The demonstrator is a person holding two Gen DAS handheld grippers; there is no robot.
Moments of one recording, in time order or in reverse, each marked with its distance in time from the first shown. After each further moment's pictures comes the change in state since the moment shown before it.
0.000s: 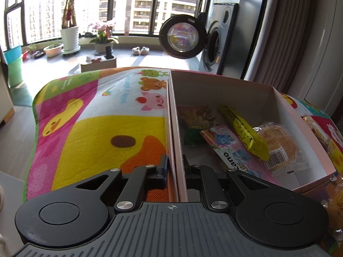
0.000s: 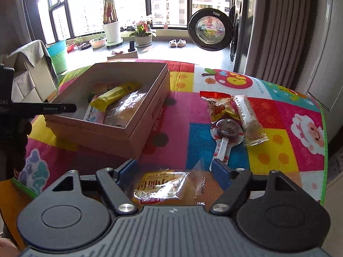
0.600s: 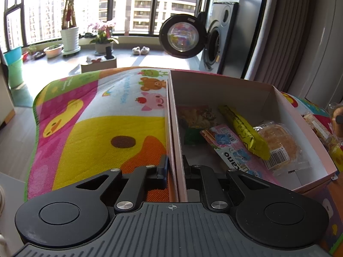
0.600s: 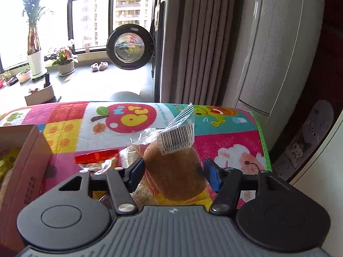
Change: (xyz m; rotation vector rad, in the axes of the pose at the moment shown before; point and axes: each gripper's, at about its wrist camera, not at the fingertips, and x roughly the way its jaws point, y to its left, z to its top) left arm 0.000 0.001 -0.001 0.006 0.000 0.005; right arm 0.054 -0.116 0.066 0.201 -0.118 -0.357
